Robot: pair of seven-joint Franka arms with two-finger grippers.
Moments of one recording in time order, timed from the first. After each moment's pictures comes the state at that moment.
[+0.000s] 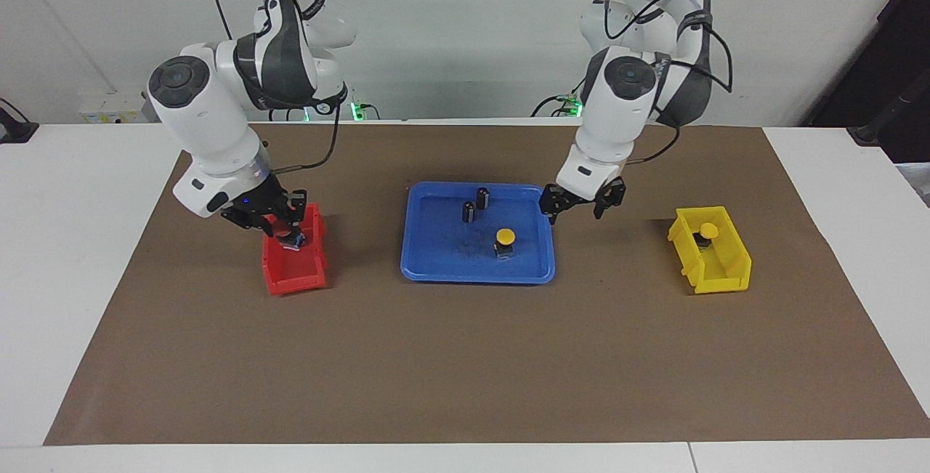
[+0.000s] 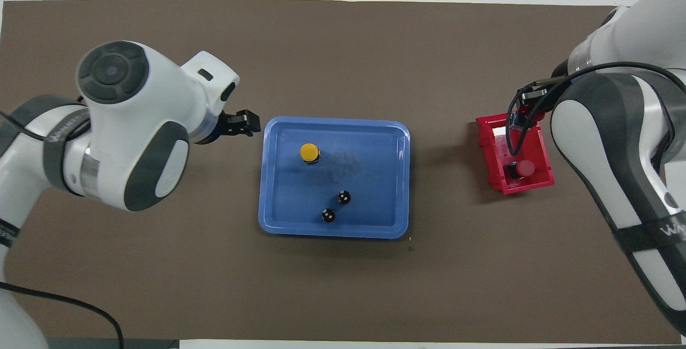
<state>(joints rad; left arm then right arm) -0.67 0.21 0.12 -1.80 -0.05 2.01 -0.54 -0.04 0.16 0.11 -1.79 0.03 1.96 -0.08</state>
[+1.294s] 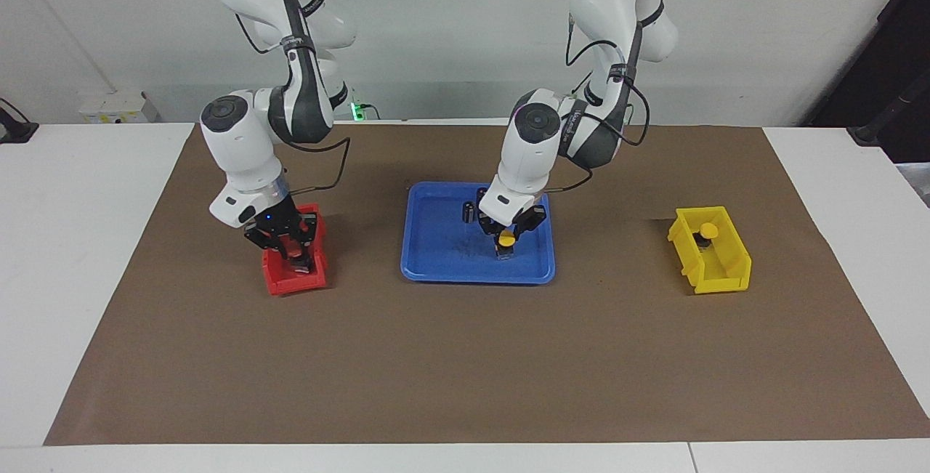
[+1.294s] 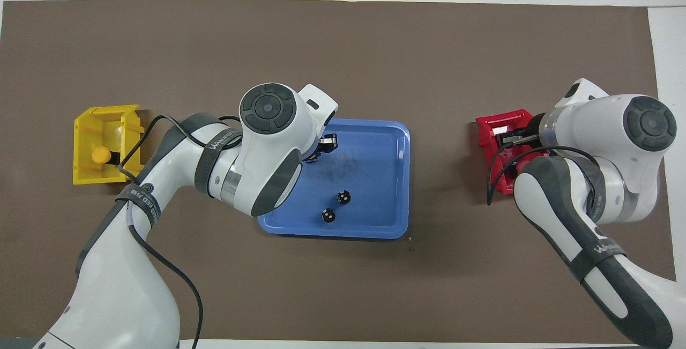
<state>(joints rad) -0.78 0.35 0.14 -1.78 -0.13 2.14 -0.61 -0.06 0.09 0.11 -2.20 0.03 2.42 -0.16</state>
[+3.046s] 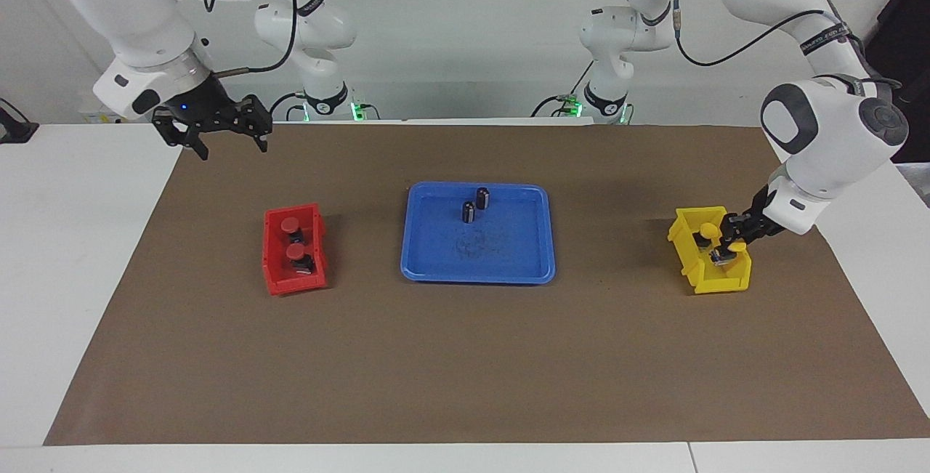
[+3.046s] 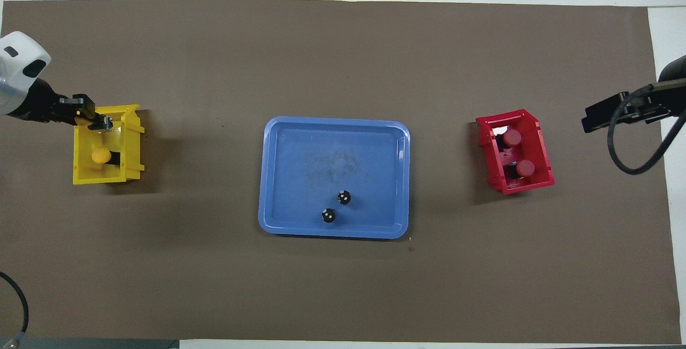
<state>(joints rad) -0.11 0.22 0.19 -1.81 -0.09 2.00 0.12 -0.09 0.06 0.10 -1.46 0.01 1.44 -0.11</state>
